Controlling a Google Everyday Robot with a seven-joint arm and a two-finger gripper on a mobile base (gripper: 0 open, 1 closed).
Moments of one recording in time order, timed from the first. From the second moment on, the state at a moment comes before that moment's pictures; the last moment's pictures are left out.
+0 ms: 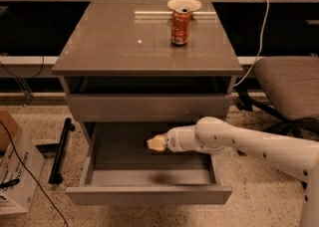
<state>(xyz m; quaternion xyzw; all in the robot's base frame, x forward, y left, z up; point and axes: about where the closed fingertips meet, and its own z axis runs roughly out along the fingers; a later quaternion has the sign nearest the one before) 0.606 -0.001 0.526 -0.25 0.86 0.32 0.30</state>
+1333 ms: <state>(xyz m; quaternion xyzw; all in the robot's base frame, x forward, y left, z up) 0.579 -0.039 0.397 -0.17 0.90 0.33 0.23</state>
